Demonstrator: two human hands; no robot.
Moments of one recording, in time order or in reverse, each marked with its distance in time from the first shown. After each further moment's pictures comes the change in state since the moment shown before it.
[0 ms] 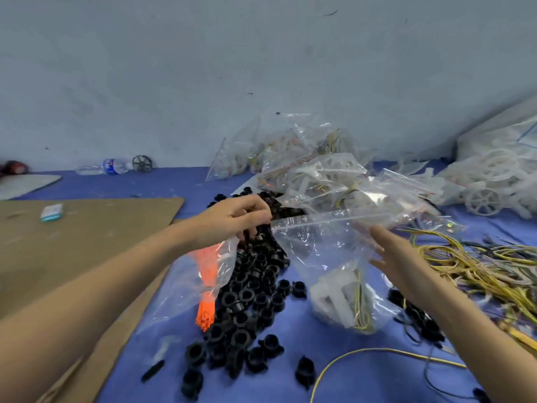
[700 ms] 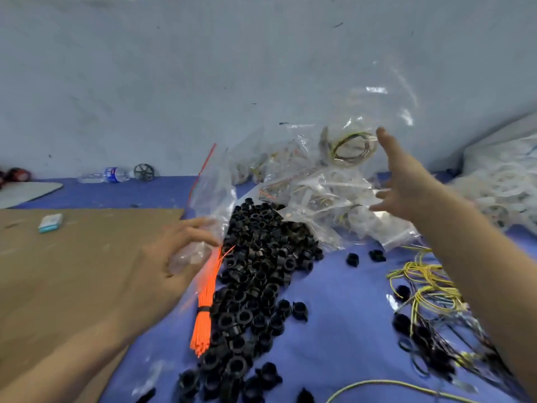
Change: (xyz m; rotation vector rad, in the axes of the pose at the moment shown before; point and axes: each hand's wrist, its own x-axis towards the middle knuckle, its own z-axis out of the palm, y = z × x) left_hand -0.073 -0.026 0.008 0.191 0.662 0.271; right_hand 0.084 -0.131 0.006 0.288 0.339 0.250
